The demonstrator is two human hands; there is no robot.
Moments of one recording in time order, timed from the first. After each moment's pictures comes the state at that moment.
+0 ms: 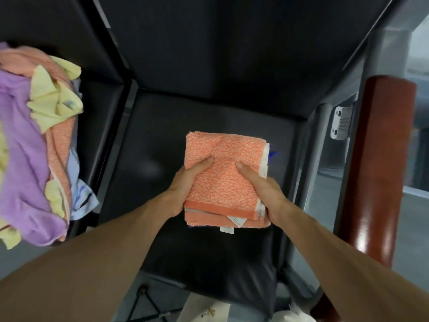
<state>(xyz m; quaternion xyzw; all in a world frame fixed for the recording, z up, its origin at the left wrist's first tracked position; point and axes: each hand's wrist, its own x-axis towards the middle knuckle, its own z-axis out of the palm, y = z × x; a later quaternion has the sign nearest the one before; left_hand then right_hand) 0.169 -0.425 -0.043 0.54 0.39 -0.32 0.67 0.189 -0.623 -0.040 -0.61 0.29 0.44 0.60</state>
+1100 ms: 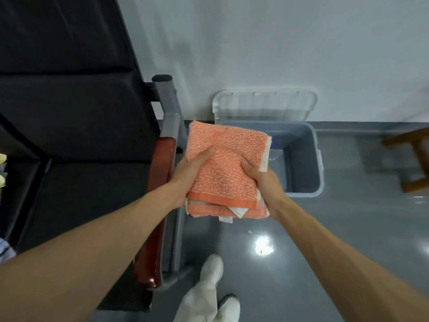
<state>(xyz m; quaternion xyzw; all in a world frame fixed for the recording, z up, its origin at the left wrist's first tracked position) 0.228 -0.833 0.171 0.63 0.26 -0.26 0.68 0.203 -1.015 0.146 -0.60 0.25 0.21 0.73</state>
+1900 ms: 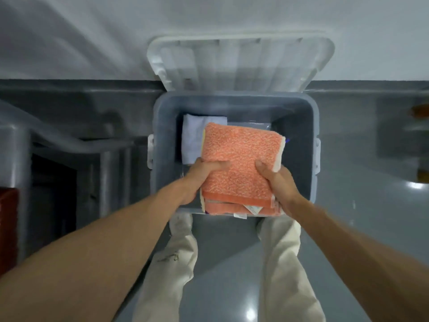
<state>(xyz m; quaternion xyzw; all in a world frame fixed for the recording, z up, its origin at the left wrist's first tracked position) 0.402 -1.021 -0.080 0.57 0.31 -0.45 0.61 0.366 -1.218 -0.079 -0.61 0.38 0.29 0.64</state>
